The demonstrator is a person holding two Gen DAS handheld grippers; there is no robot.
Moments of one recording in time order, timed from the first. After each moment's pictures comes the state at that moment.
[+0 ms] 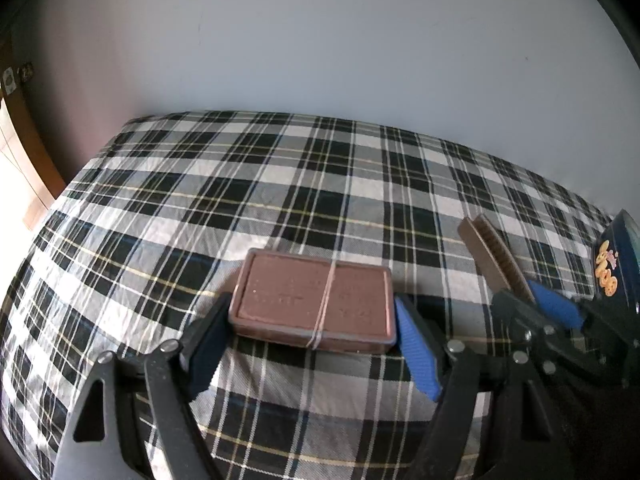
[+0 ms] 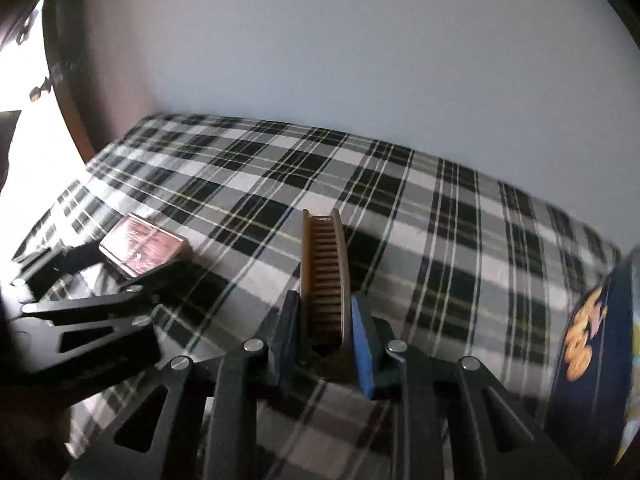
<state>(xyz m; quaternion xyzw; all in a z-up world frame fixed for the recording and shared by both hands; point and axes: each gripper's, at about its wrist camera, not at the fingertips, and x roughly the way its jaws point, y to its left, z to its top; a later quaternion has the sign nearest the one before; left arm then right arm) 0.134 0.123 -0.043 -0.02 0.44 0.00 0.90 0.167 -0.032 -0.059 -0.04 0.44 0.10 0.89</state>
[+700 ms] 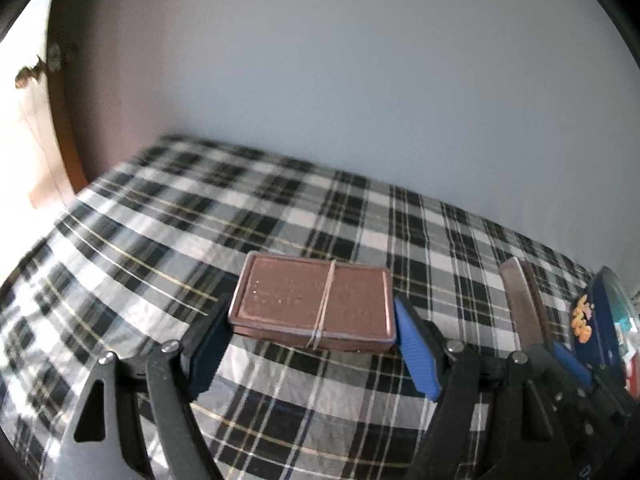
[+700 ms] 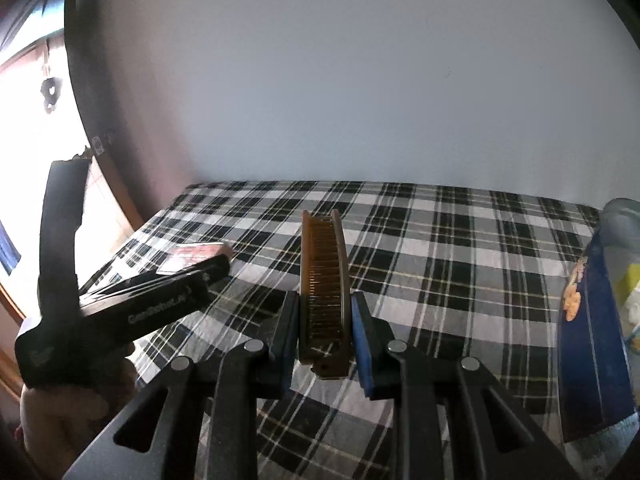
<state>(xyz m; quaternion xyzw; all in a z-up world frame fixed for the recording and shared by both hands) 0.106 0.131 -0.018 -0.08 0.35 0.03 0.93 0.114 -0.051 -0.027 0.05 0.34 0.13 0.93</state>
